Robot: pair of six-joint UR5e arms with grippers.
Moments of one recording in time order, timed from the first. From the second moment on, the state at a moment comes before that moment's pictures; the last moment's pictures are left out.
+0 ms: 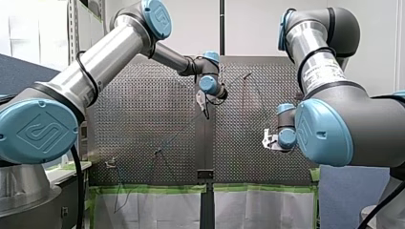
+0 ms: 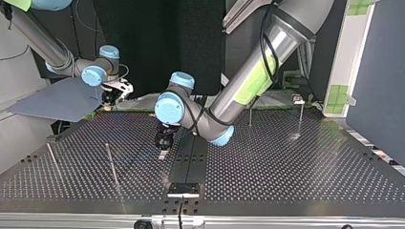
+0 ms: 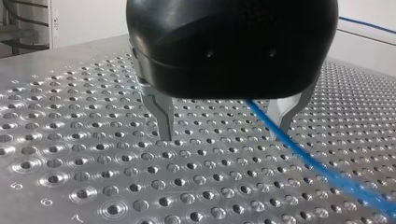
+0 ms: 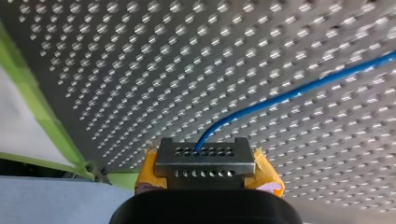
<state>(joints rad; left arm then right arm) -0.60 -2.31 -0.96 -3.05 -1.79 -2.00 1.77 -0.76 1.59 -0.52 1.69 1.63</state>
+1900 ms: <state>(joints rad) -0.59 -2.31 -0.96 -3.06 -1.81 -1.99 1.61 -0.37 1.49 -0.78 1.66 1.62</state>
